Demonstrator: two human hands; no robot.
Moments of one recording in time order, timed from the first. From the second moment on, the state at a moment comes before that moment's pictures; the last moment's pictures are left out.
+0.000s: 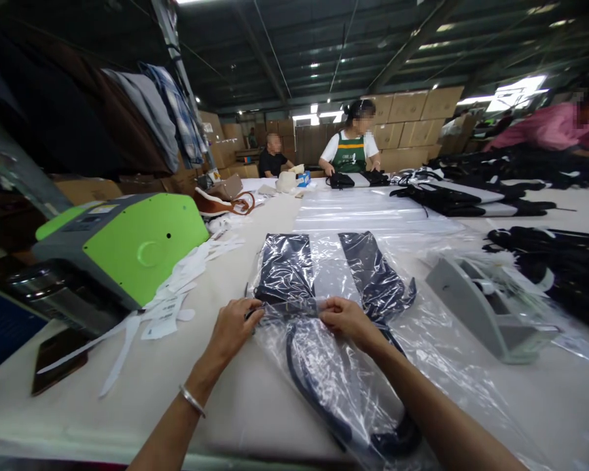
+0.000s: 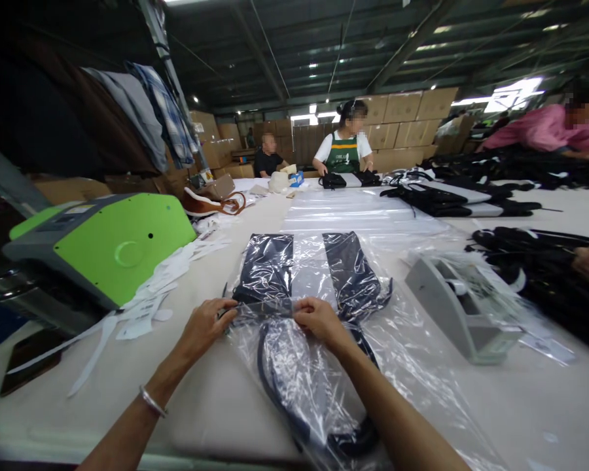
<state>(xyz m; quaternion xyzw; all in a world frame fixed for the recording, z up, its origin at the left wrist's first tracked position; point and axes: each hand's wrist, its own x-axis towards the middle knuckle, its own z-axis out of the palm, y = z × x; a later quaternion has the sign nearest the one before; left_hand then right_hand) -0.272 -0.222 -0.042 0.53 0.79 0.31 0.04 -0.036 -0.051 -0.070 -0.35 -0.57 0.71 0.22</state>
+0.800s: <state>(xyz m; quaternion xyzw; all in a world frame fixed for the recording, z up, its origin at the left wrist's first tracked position) -0.293 -0.207 -0.048 0.51 0.78 0.35 0.12 -0.038 -0.027 -0.037 -0.35 -0.62 0.68 0.17</state>
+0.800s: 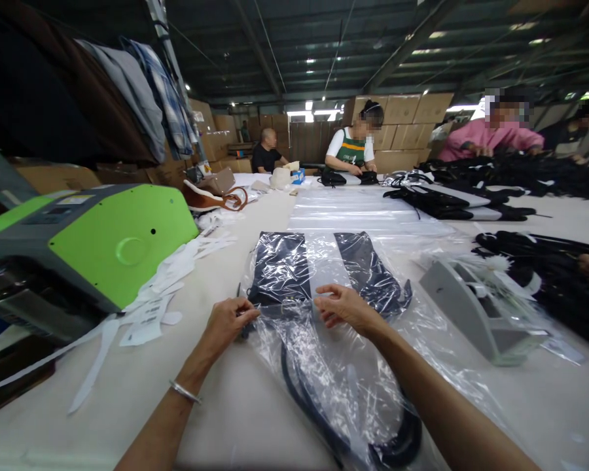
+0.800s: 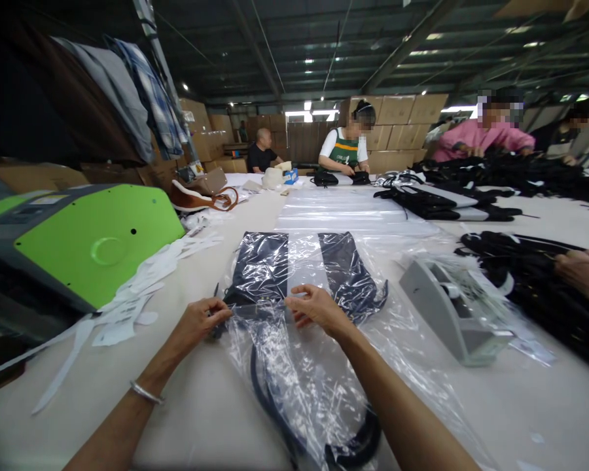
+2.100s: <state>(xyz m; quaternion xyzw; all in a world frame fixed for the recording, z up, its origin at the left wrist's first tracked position) -0.299 -0.204 -0.070 0.46 0.83 0.29 -0.05 -0.032 0.002 -0.044 -0.38 -0.79 0.46 0.14</state>
